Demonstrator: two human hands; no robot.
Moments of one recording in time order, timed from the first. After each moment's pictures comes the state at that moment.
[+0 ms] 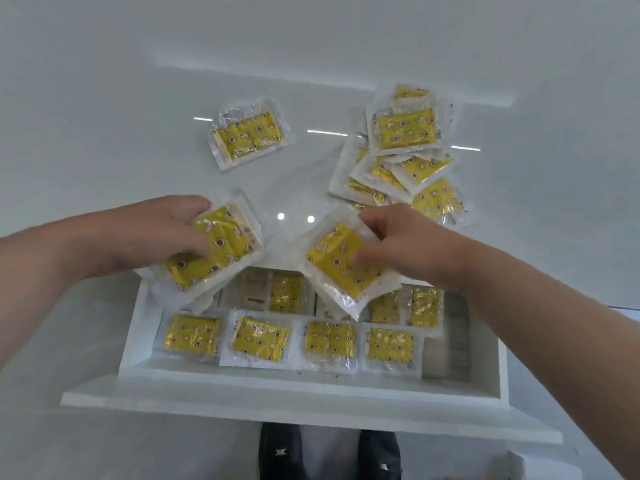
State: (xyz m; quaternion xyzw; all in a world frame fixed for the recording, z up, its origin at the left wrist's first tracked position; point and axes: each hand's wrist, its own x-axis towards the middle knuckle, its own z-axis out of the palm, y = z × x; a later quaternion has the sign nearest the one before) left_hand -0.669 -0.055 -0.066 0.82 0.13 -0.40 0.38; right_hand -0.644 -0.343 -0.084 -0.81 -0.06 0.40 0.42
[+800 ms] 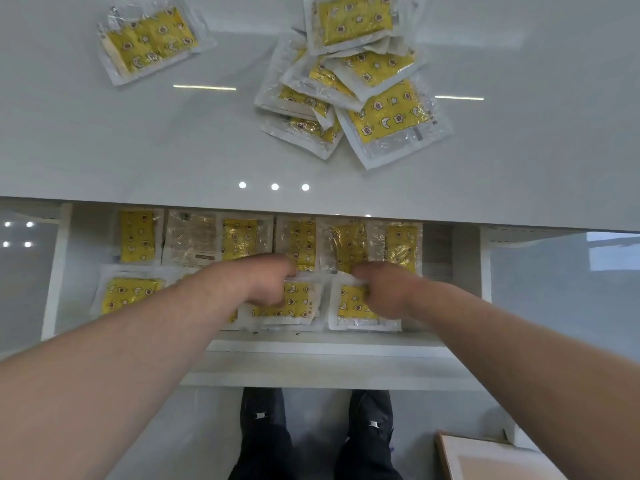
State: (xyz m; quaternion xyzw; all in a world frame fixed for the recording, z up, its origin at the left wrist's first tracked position) left_hand -0.731 -0.222 -0.251 0.85 -0.13 -0.51 0.08; right_hand -0.738 -0.431 -0.239 -0.85 -0.09 0.51 0.12
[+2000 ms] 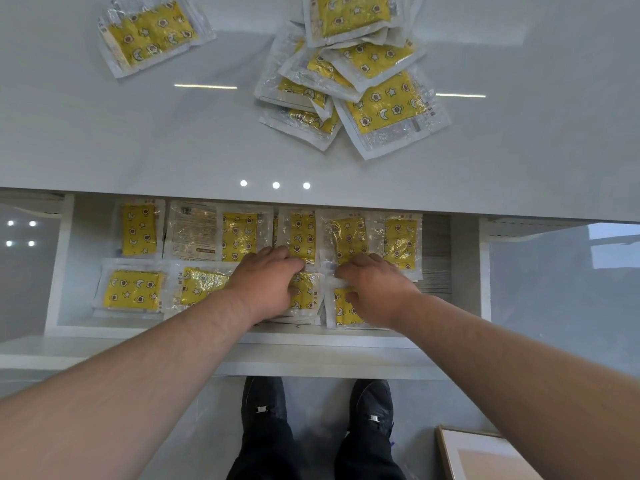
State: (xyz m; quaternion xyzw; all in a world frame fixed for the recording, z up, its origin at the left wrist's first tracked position) left_hand -0.767 -0.224 -0.257 0.93 -0.14 -0.34 0.11; right_hand -0.766 -0.426 -0.251 -0.90 -0.19 0.37 0.10
